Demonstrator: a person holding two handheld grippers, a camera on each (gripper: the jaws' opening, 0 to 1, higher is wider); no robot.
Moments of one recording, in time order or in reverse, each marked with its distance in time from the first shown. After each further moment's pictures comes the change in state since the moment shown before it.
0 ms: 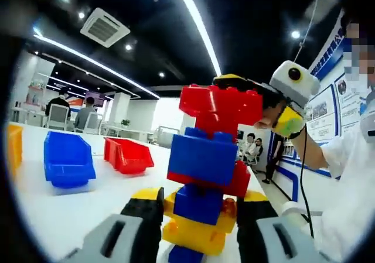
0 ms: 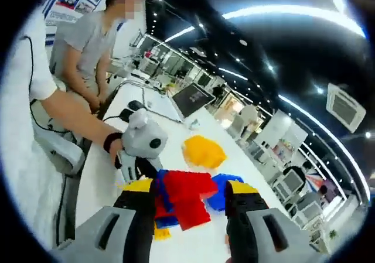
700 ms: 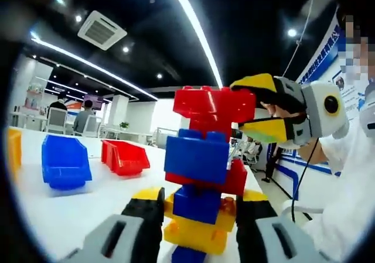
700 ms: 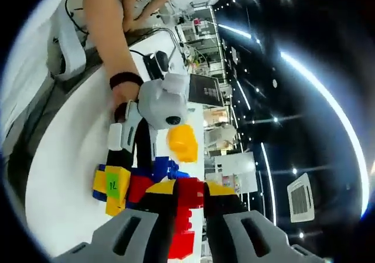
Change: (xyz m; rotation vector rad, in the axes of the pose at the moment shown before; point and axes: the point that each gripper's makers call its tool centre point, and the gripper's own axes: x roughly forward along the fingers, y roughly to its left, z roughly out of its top) left arm 0.001 -0.008 -0.002 0.040 -0.005 -0.013; right arm 0.002 0.028 0.003 -0.594 0.095 -0.117
